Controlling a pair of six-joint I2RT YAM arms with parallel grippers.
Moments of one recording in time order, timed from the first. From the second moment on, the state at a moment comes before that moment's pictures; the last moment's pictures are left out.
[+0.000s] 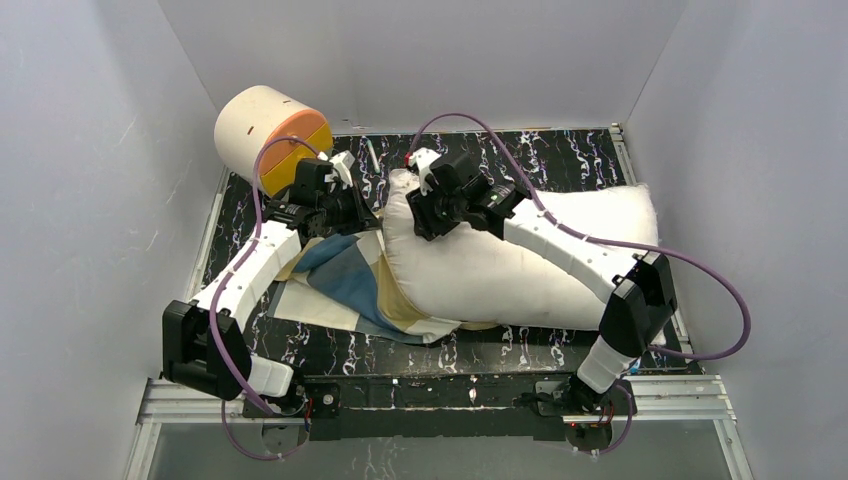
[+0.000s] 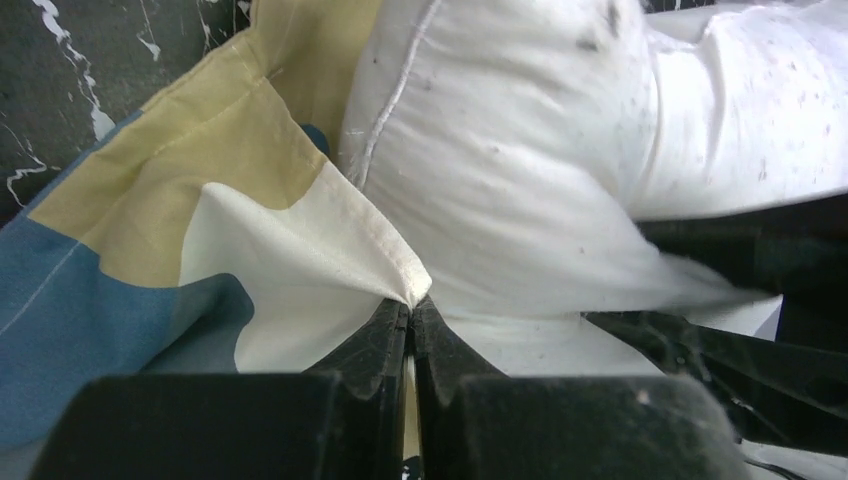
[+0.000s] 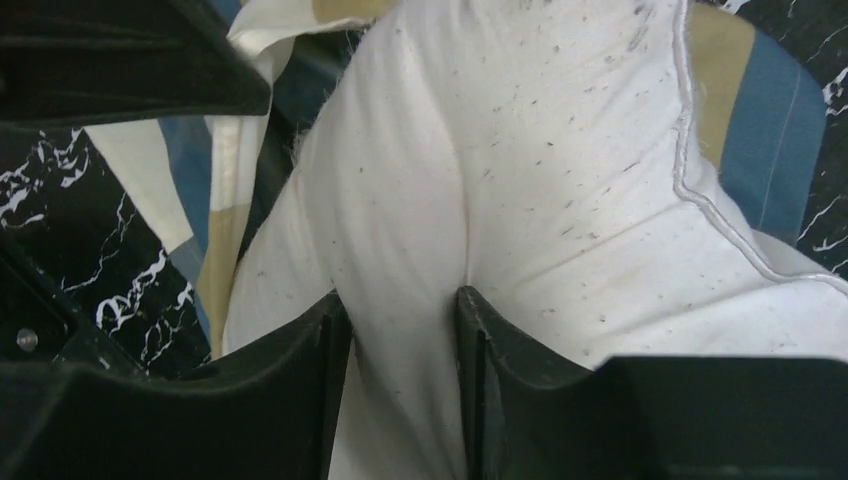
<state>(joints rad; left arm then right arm) -0.30 1.37 1.11 -0.49 0.38 -0.50 0.85 1.66 1.53 -0.63 -0.08 0.11</state>
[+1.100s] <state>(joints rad) -0.30 1.43 1.06 -0.44 0.30 -0.48 0.53 2.39 2.25 -0.85 -0.64 -0.05</state>
